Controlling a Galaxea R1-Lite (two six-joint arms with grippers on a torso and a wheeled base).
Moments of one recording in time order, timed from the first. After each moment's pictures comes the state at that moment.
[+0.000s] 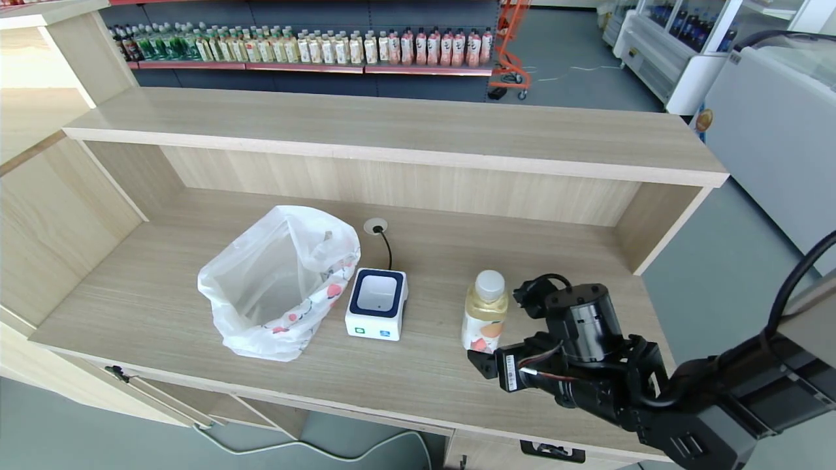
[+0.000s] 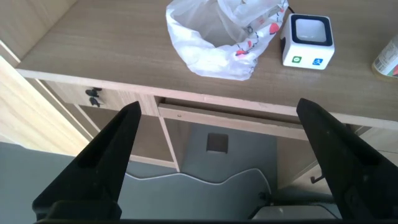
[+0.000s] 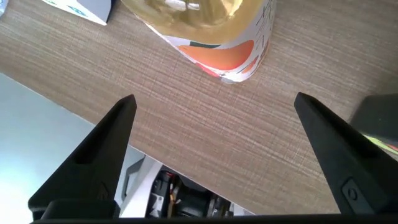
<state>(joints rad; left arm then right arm) 0.00 0.00 0.00 0.00 0.00 0.00 0.67 1.94 -0.67 -0.73 -0.19 0.25</state>
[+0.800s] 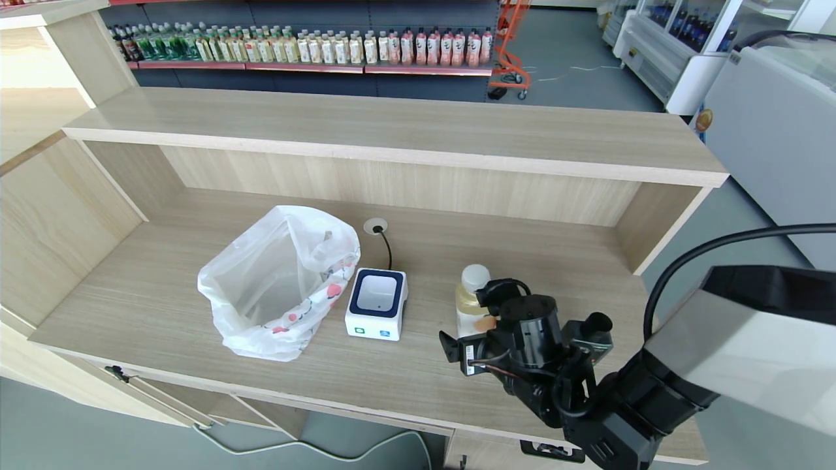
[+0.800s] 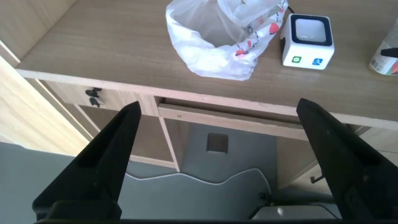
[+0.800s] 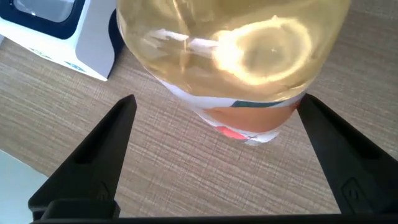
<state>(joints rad) 0.00 0.00 0.00 0.00 0.00 0.00 0.73 2.17 -0.79 -1.01 -0.35 0.19</state>
